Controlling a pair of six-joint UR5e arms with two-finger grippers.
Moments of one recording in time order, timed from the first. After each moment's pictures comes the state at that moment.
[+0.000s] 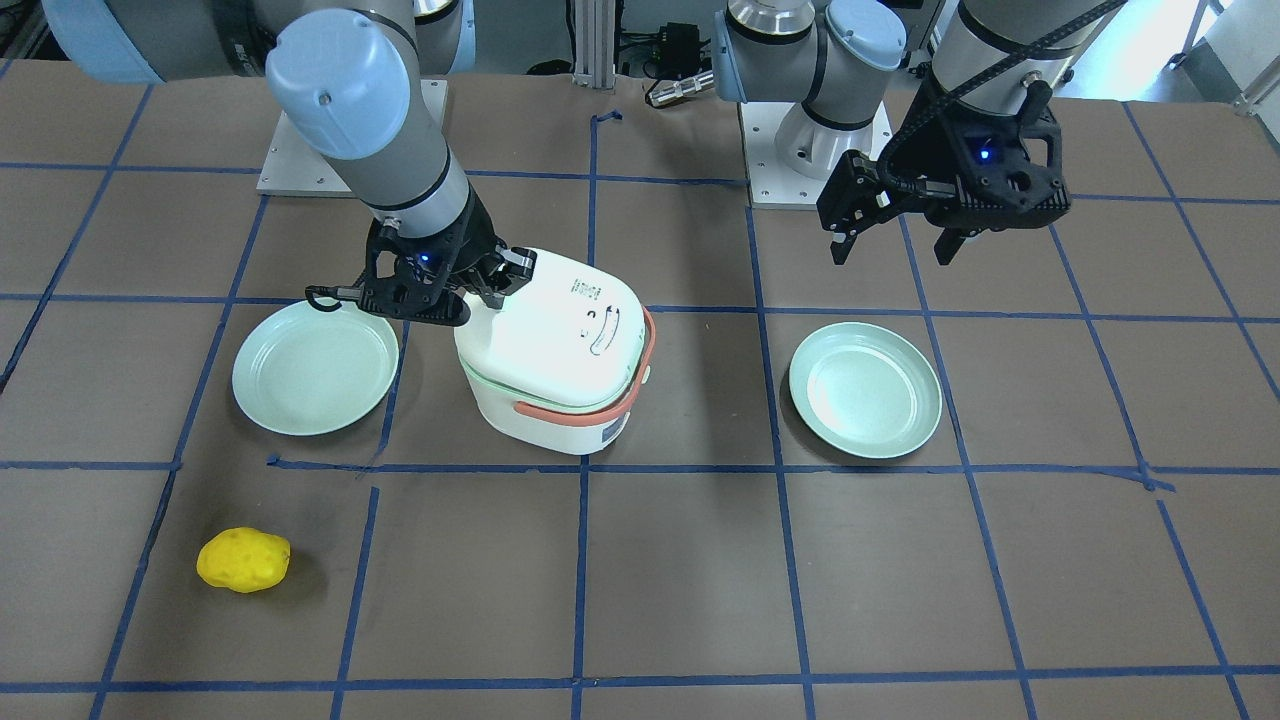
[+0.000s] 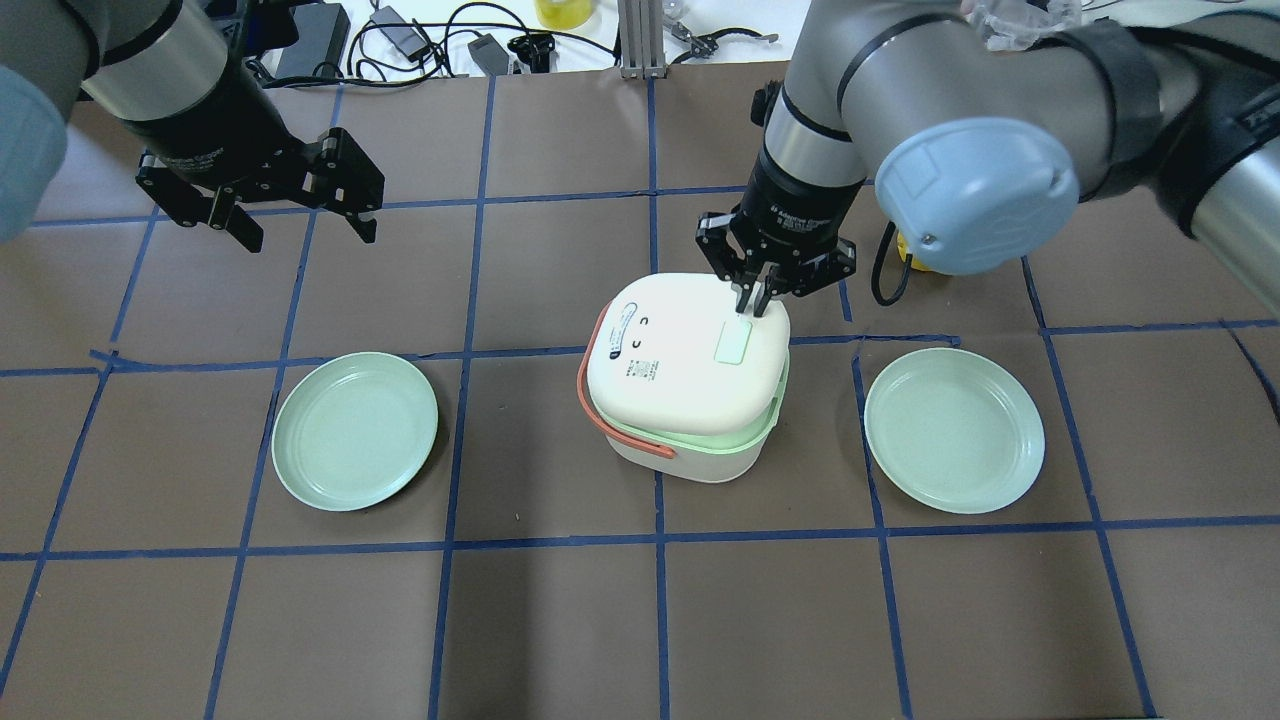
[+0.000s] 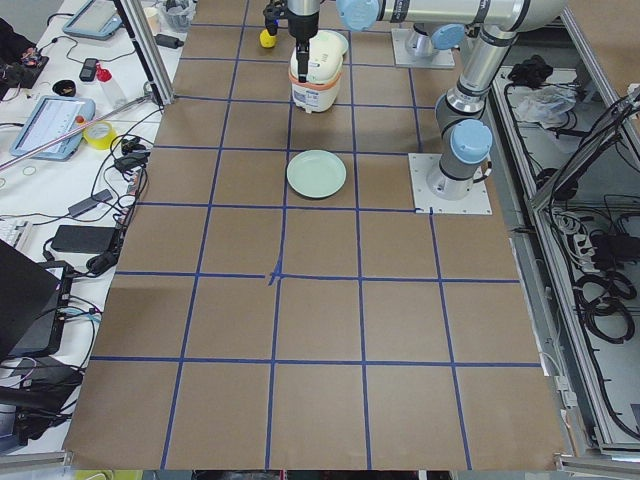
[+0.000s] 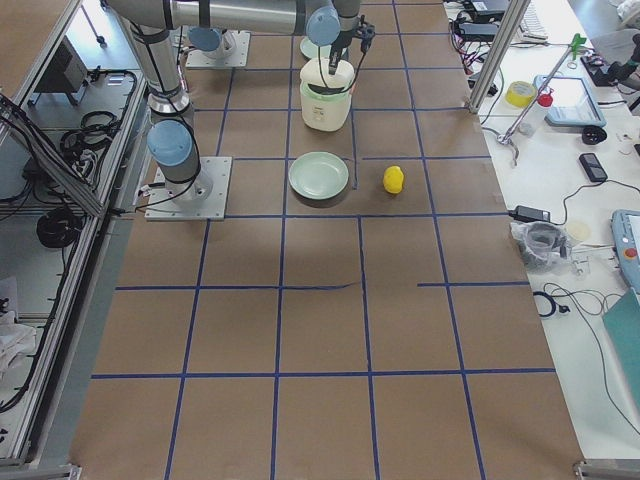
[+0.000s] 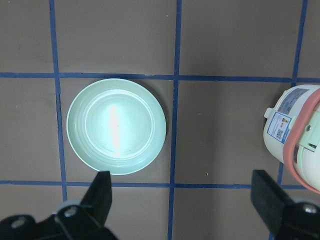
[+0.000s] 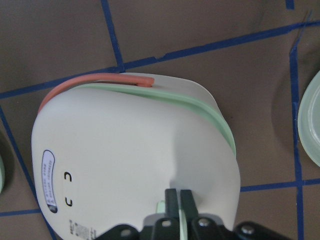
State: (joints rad) left arm -1.53 -1.54 -1.57 -1.56 1.56 0.00; right arm 1.76 -1.45 1.59 -1.67 -1.40 0.39
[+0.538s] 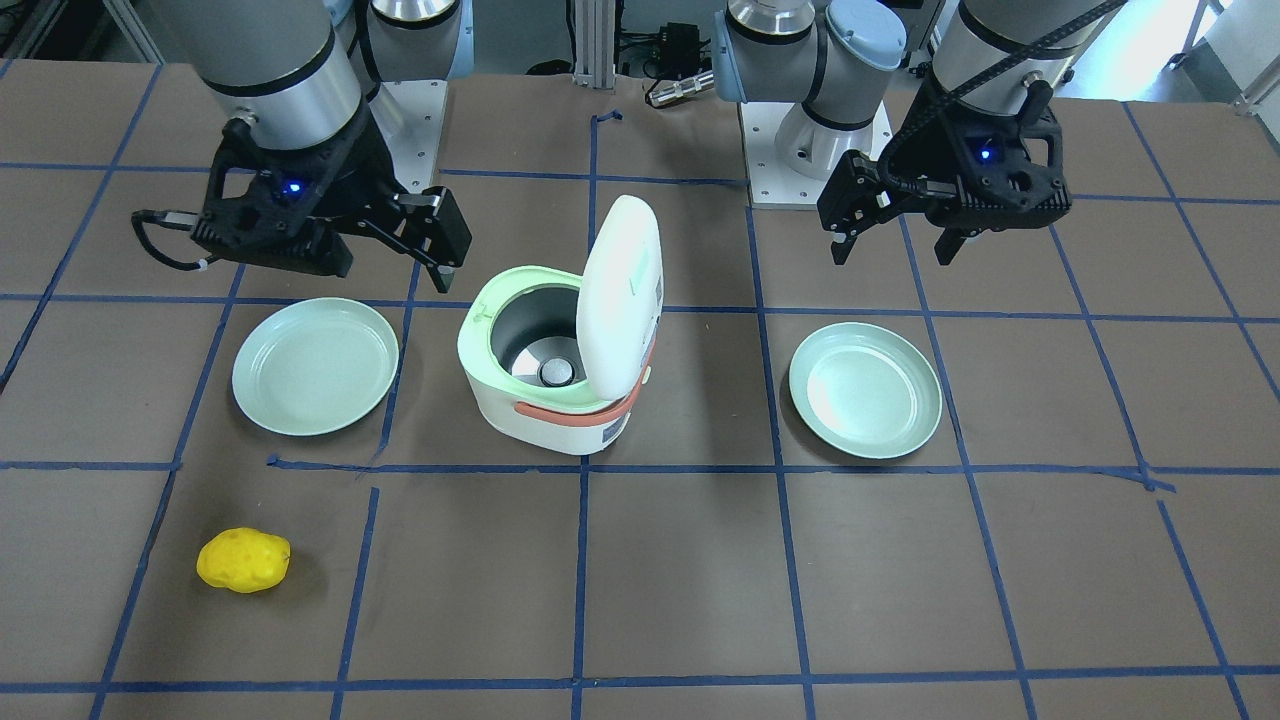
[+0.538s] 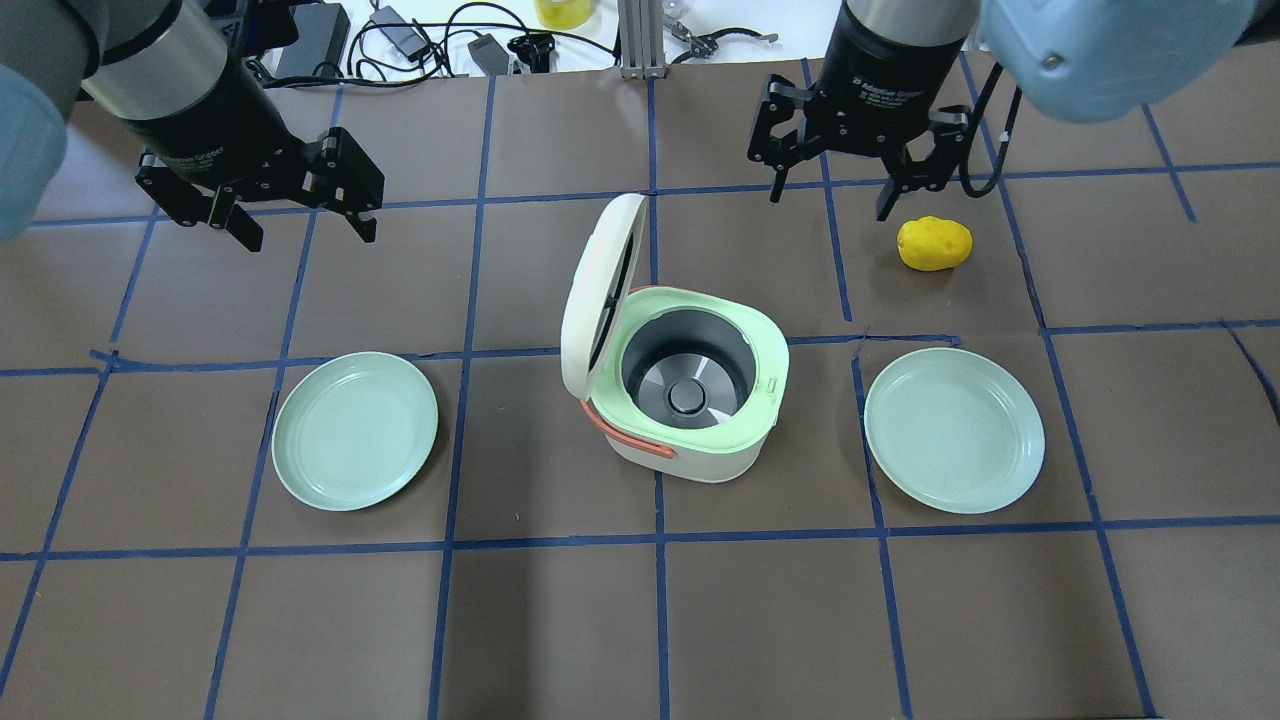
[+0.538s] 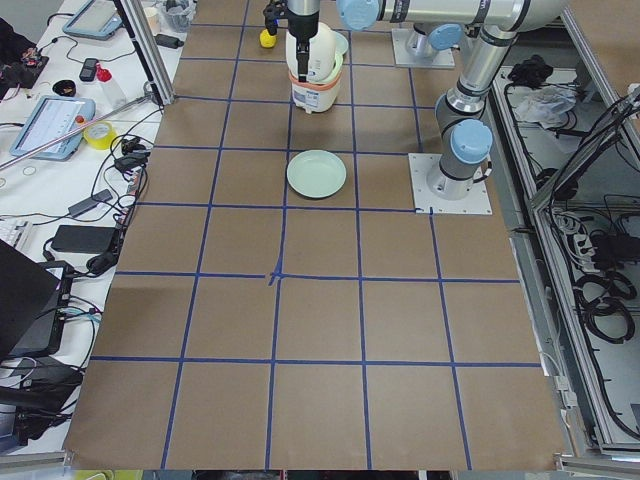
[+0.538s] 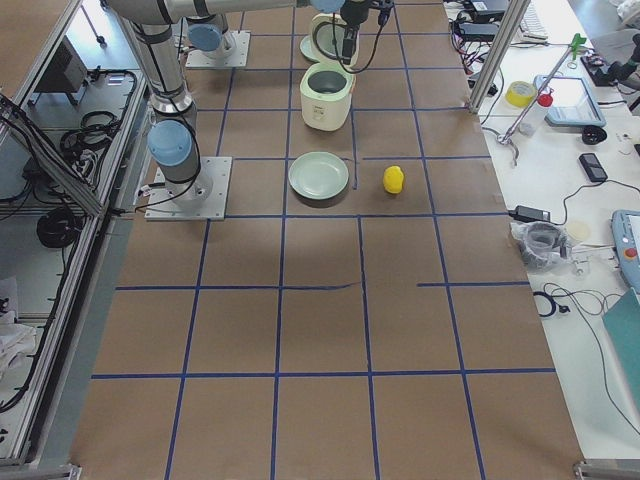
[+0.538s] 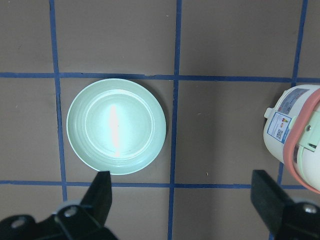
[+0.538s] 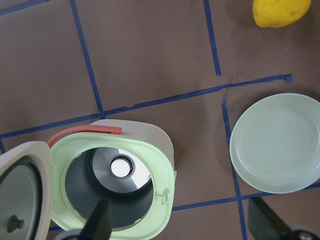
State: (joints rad) left arm -1.53 -1.54 -1.57 -1.56 1.56 0.00; right arm 1.67 -1.46 1.42 -1.51 -1.49 0.30
